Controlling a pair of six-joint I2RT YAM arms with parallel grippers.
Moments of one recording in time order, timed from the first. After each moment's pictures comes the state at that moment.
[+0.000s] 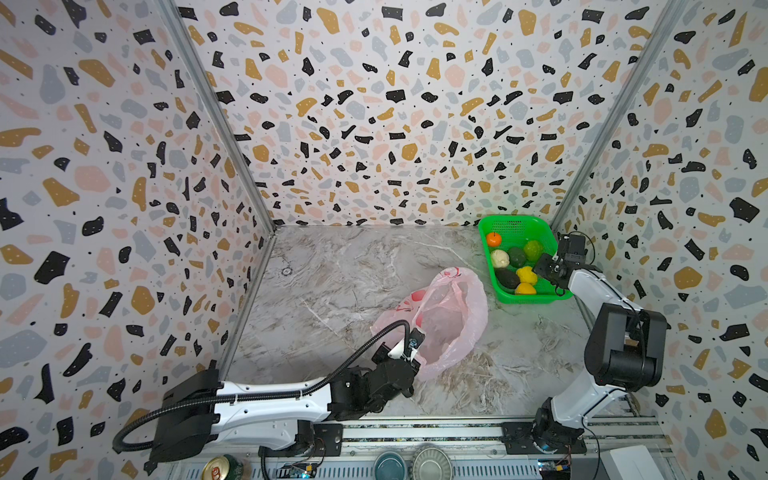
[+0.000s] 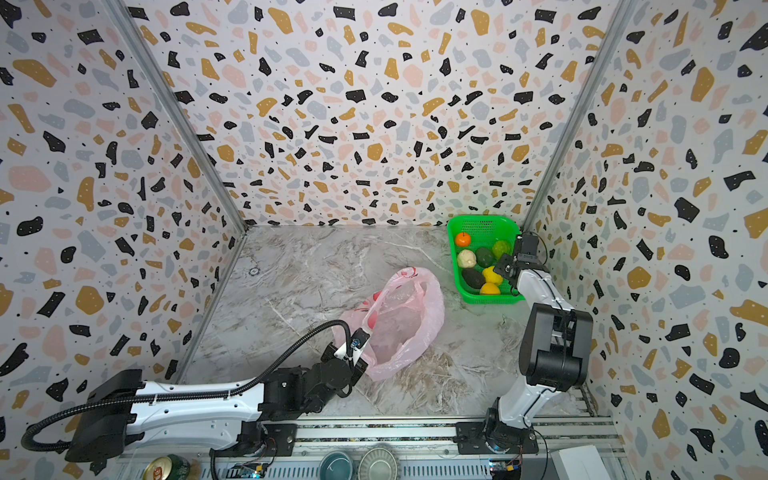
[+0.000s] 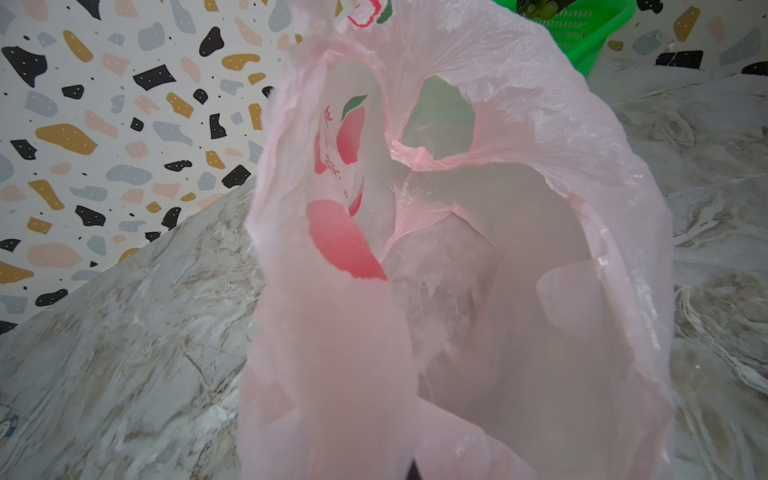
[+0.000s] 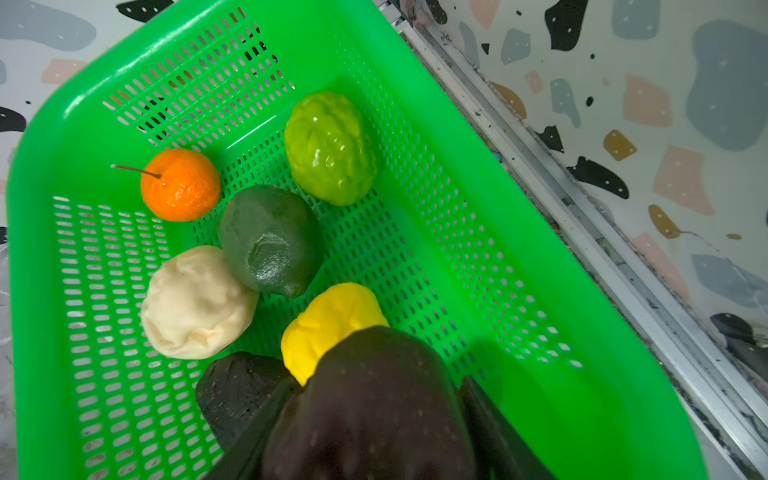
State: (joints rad) left arm -1.32 1.10 0.55 0.00 -0.74 -0.14; right arm -0.19 1.69 1.20 -0.30 0.06 0.34
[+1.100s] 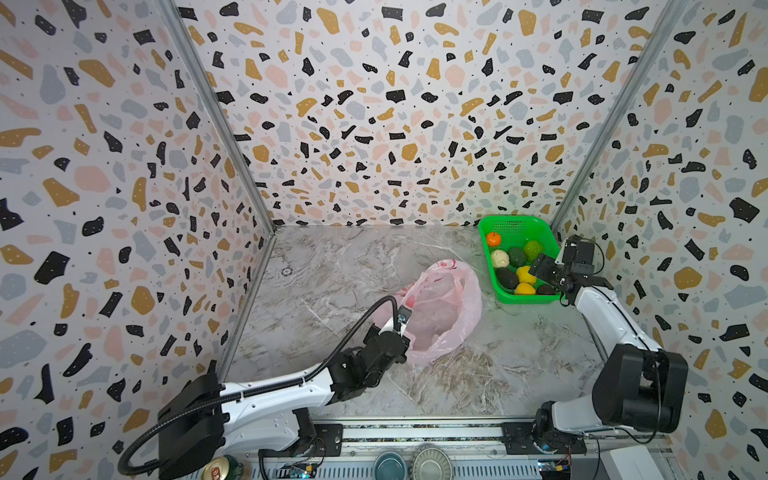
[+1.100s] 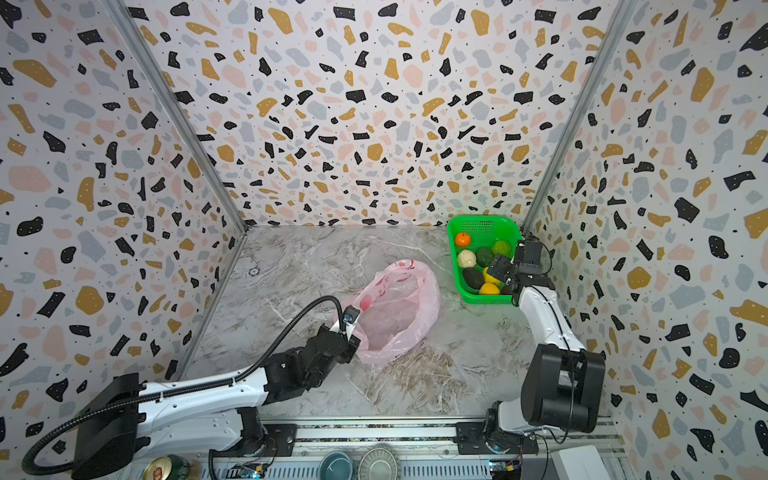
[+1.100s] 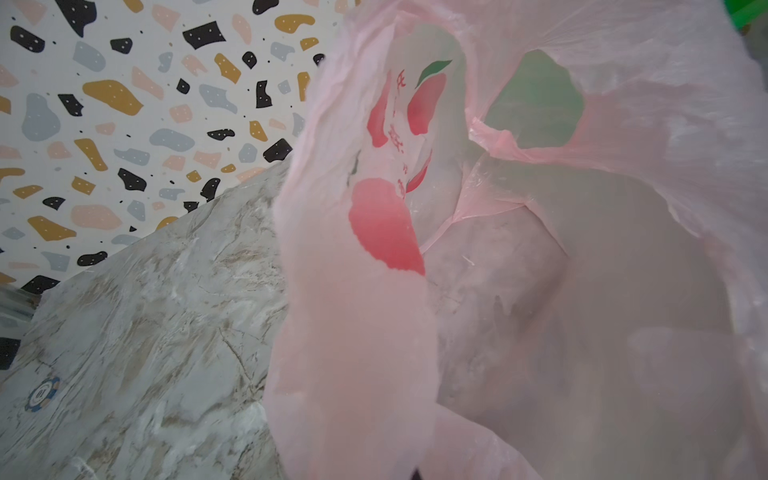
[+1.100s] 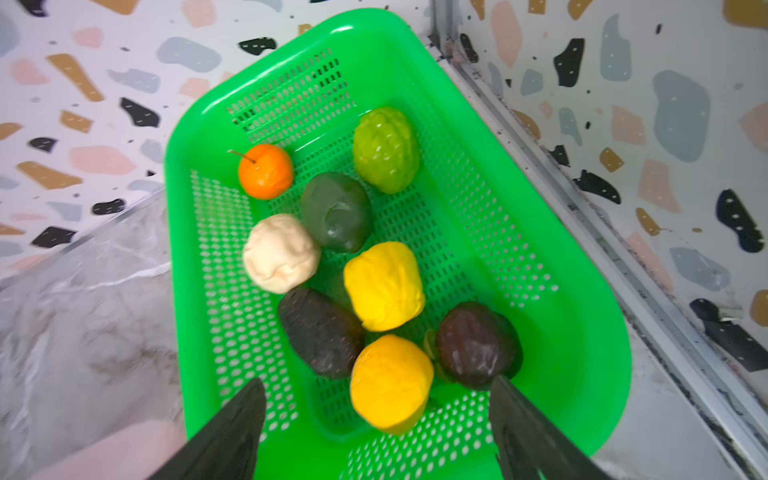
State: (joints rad) left arm -1.03 1.15 0.56 0.06 -0.60 -0.06; right arm -0.13 1.39 1.03 -0.34 -0.01 0.33
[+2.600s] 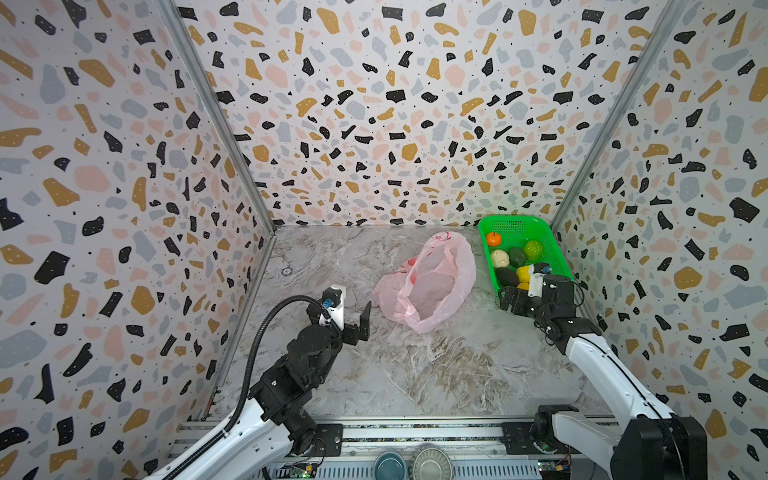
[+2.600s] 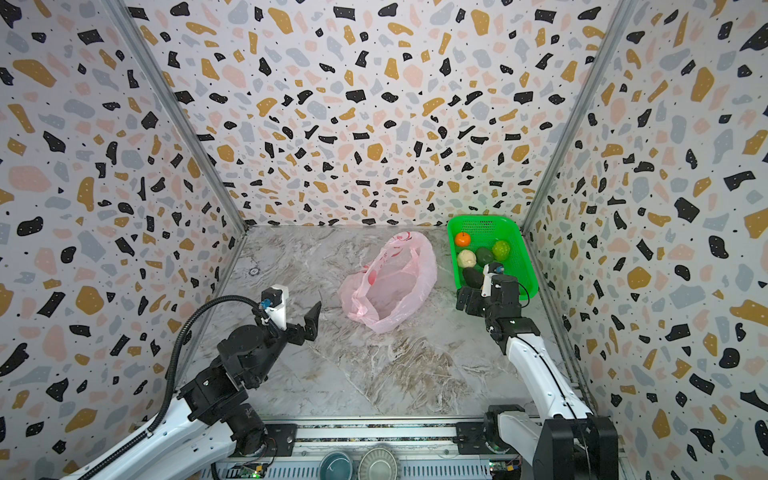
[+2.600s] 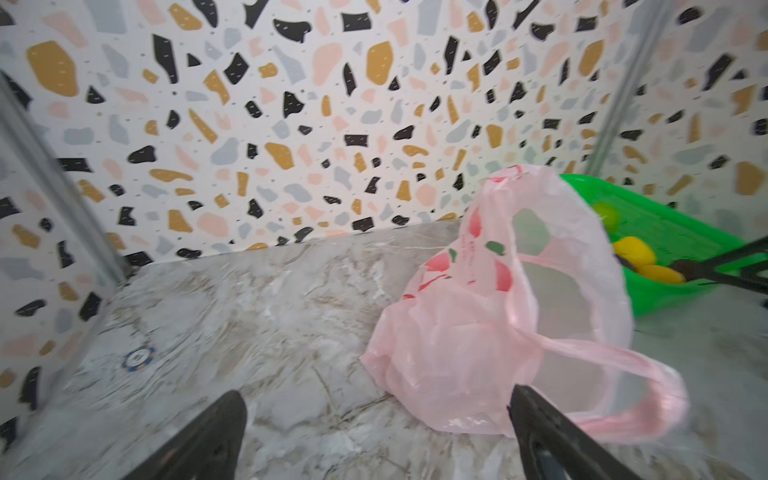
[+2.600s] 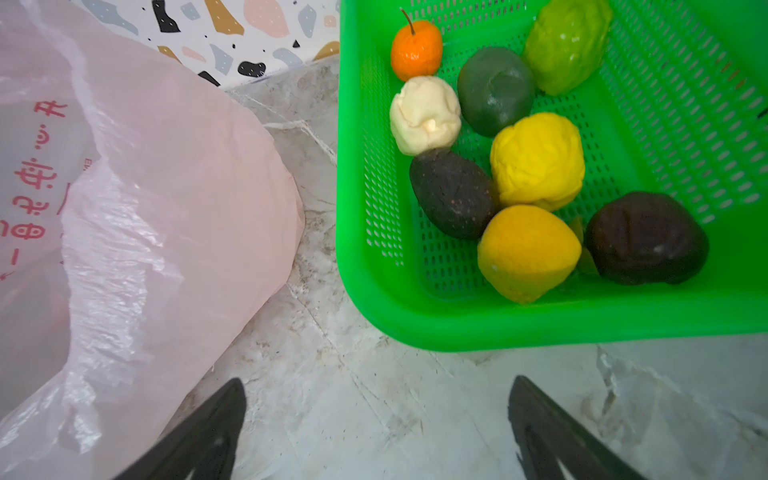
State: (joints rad) left arm -0.72 0.60 0.52 -0.13 -0.50 -0.09; right arm 0.08 1.07 0.66 -0.21 -0.11 0.22
